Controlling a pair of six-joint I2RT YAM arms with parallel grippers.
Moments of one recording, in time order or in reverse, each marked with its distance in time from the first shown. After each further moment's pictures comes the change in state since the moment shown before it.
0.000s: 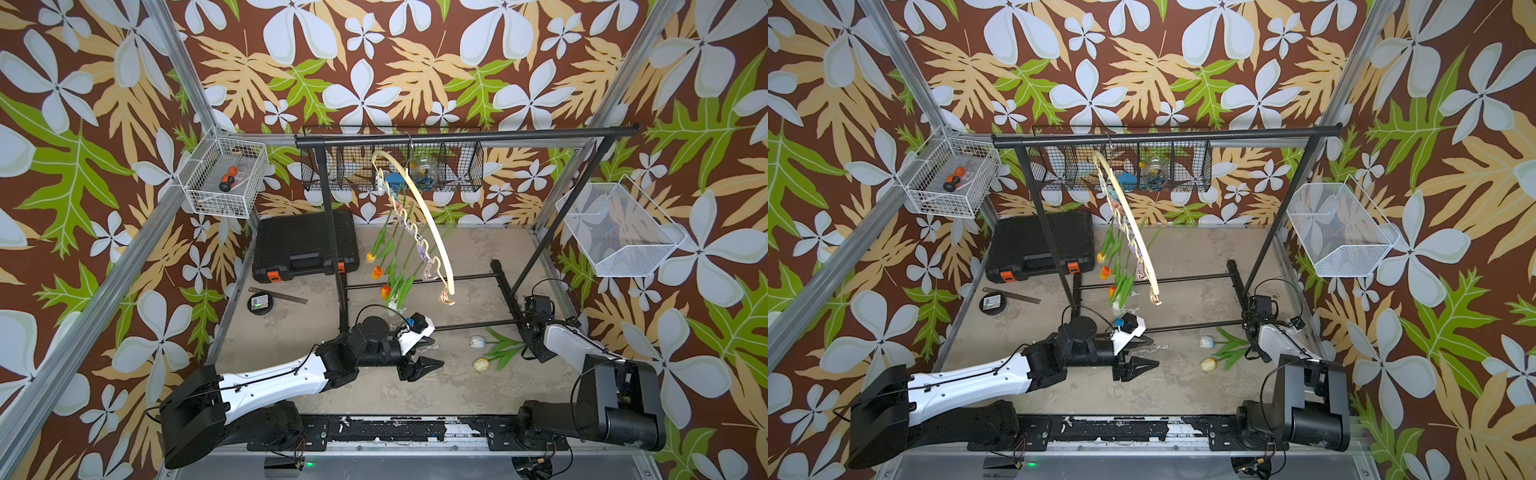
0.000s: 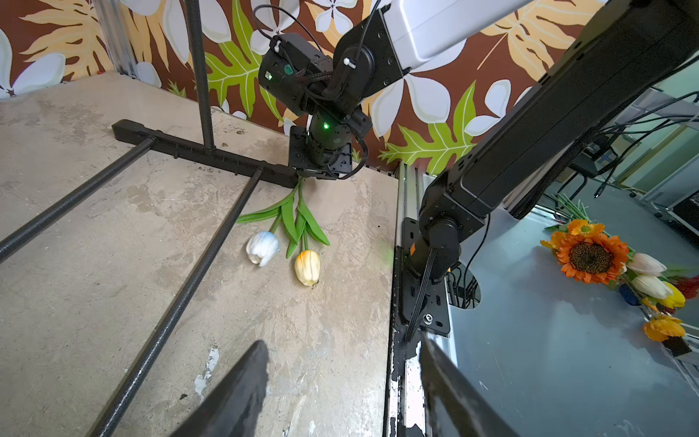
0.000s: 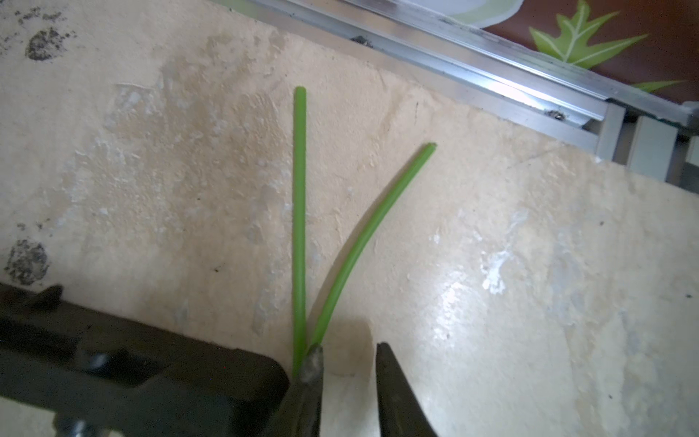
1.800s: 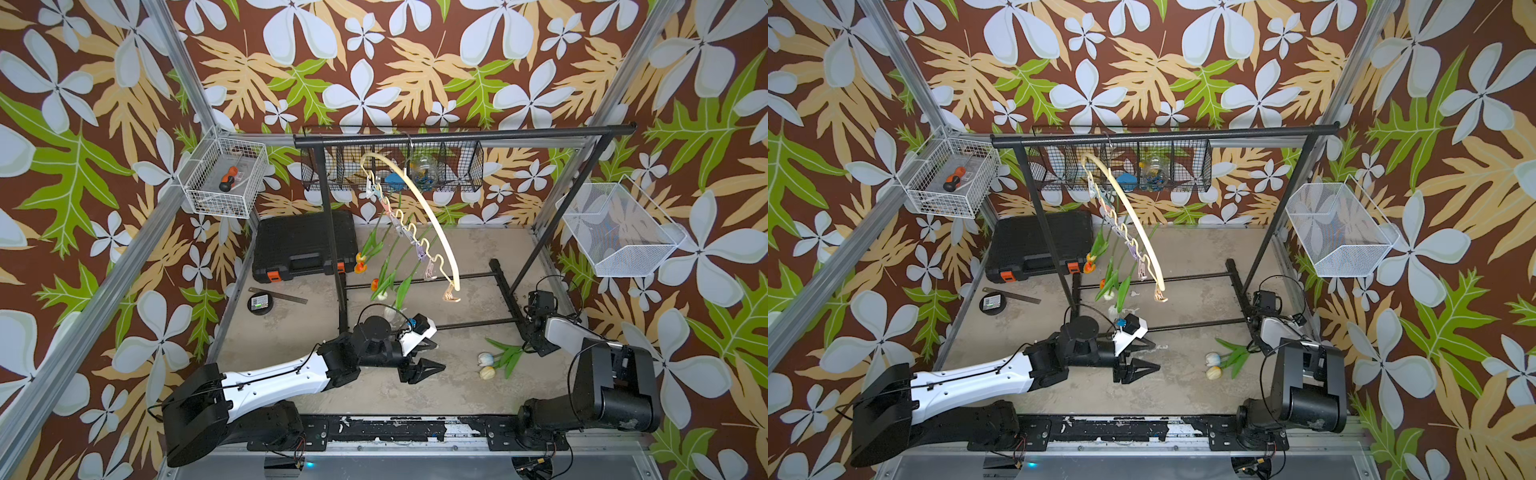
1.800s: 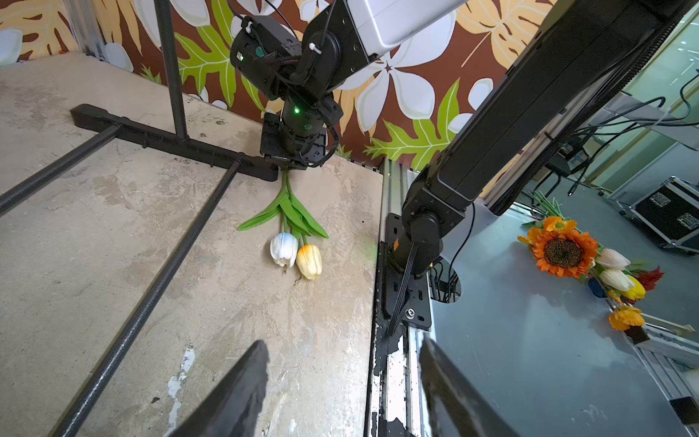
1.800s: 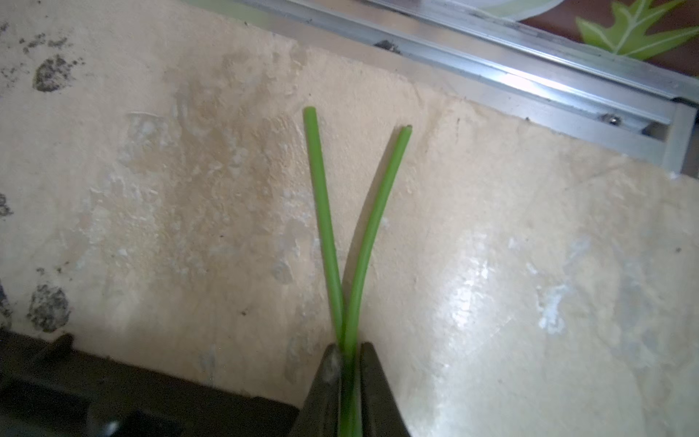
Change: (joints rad) left arm -0.001 0.018 0.005 -0.001 0.051 -0.028; right arm -0.047 0.089 0.045 0.058 -0.049 -0.009
